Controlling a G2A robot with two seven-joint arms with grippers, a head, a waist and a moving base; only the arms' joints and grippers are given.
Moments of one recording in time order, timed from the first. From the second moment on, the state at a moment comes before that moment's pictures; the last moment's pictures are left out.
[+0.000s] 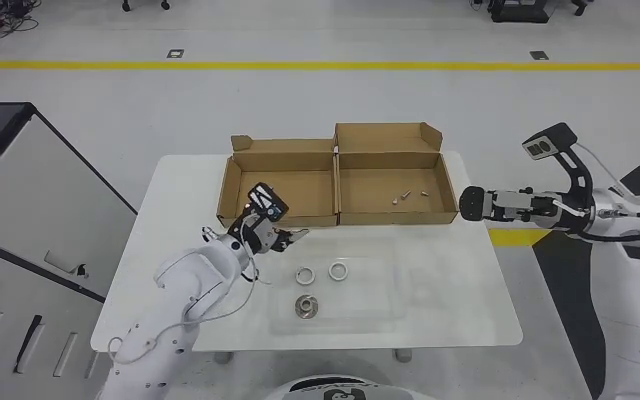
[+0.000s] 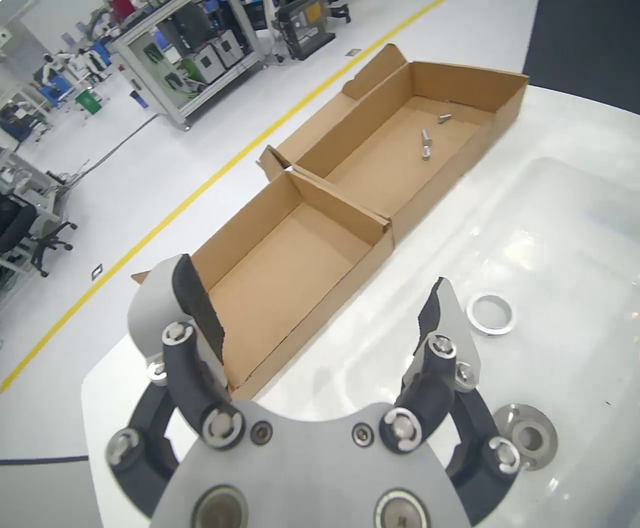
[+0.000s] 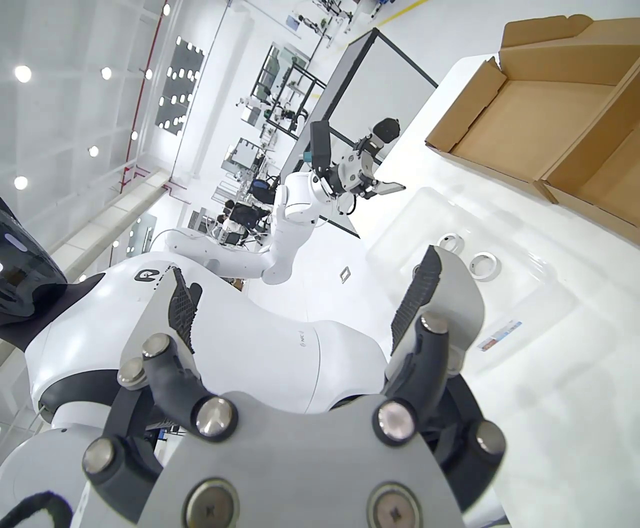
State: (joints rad) left arm 1.57 -1.15 -1.28 -2.04 1.41 -0.41 -0.52; right arm -1.39 -0.98 1.84 -1.76 0.54 -0.05 1.54
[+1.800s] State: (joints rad) left arm 1.12 -1.23 -0.73 -1.90 1.08 -0.48 -1.31; right arm -1.39 -0.98 1.84 -1.76 0.54 -0.05 1.54
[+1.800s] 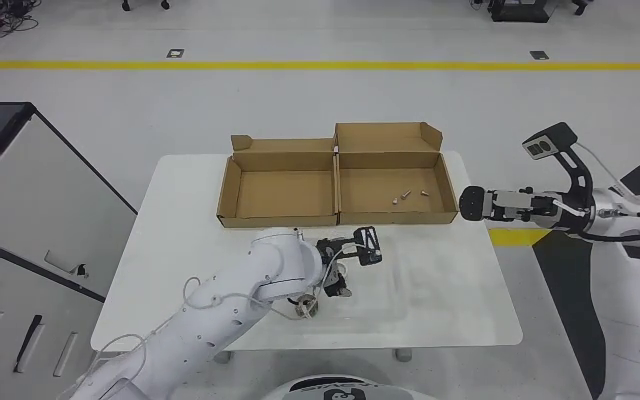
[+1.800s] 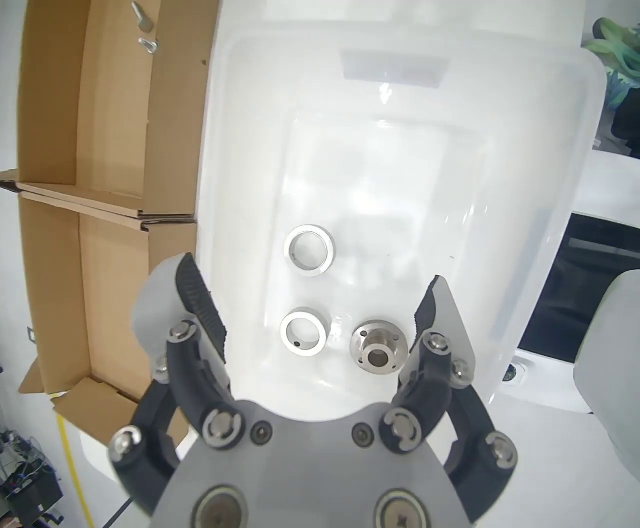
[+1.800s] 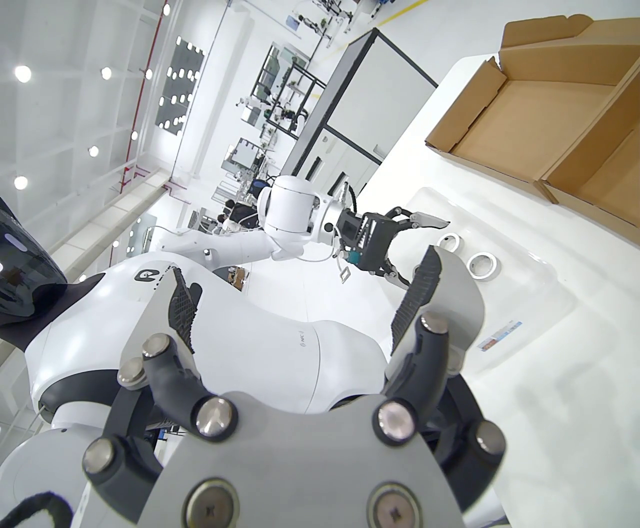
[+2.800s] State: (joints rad) left arm 0.96 -1.30 -0.54 -1.62 1.13 -0.39 -1.30; right arm -1.39 -0.98 1.84 -1.76 0.54 -0.05 1.54
